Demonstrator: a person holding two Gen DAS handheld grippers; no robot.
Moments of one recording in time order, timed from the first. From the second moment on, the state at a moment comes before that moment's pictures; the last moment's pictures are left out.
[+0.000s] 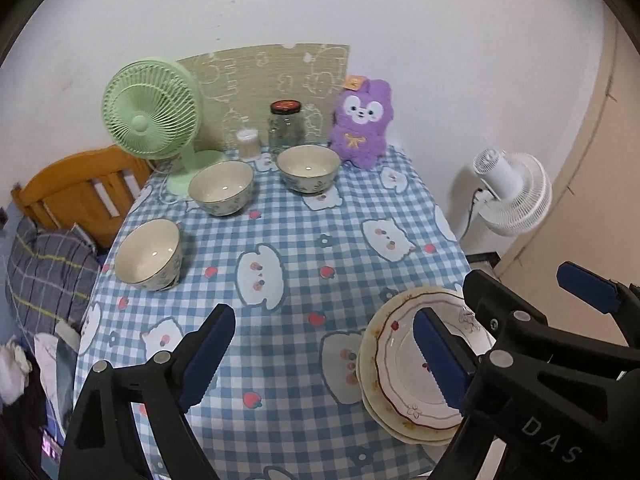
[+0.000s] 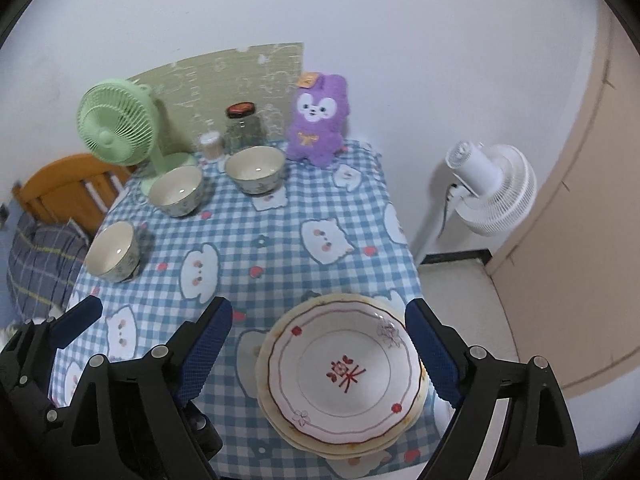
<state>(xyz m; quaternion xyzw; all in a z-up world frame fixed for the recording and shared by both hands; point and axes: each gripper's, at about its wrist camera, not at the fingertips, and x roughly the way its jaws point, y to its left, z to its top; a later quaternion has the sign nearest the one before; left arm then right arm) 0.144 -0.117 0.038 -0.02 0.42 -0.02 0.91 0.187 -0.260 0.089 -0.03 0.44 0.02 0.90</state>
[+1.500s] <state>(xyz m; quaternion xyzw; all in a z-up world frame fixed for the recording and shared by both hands) 0.235 0.068 -0.005 0.00 0.44 0.00 0.90 0.275 -0.064 0.028 -0.01 0.46 0.03 0.89</state>
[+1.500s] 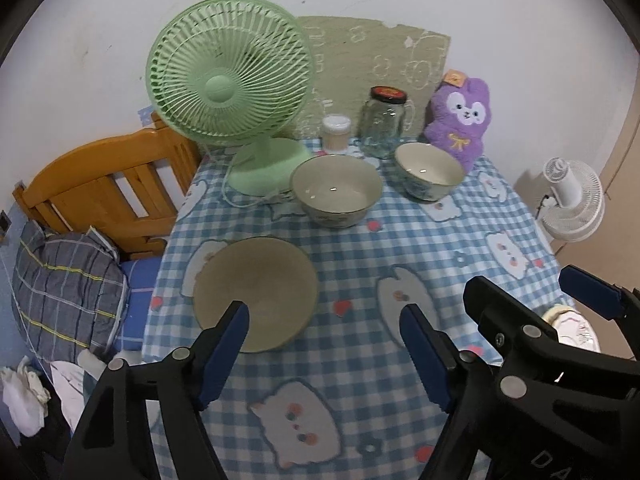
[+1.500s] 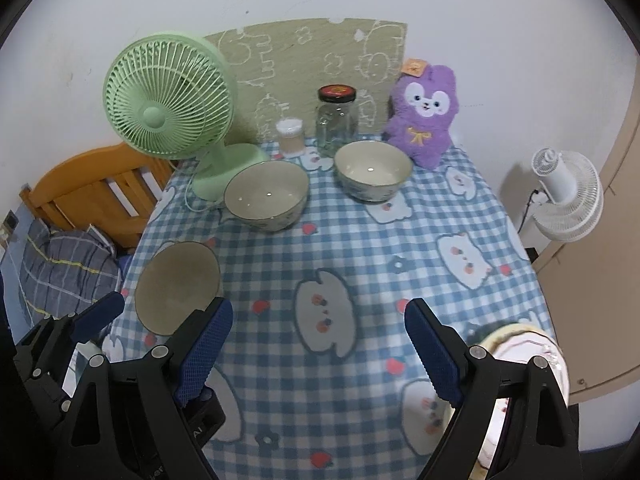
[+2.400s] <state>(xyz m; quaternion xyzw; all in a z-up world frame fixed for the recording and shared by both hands) 0.283 0.154 -0.072 -0.02 0.50 0.04 0.86 0.328 0.022 -0.043 -0.01 0.51 0.05 0.86</state>
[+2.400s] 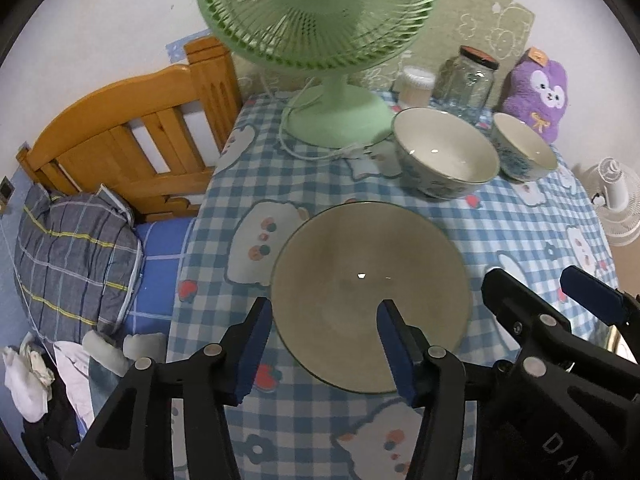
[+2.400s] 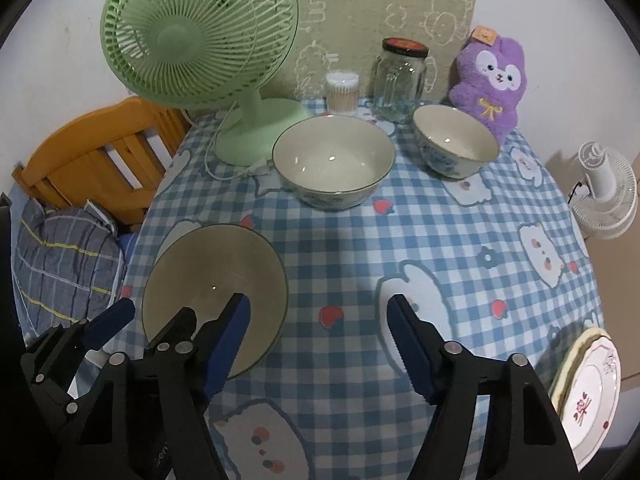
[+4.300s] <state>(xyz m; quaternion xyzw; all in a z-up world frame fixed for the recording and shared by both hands) 0.271 0.124 -0.094 -0.03 0.53 0.03 0.84 0.308 -0.007 -0.059 -0.03 0.54 0.03 0.84</state>
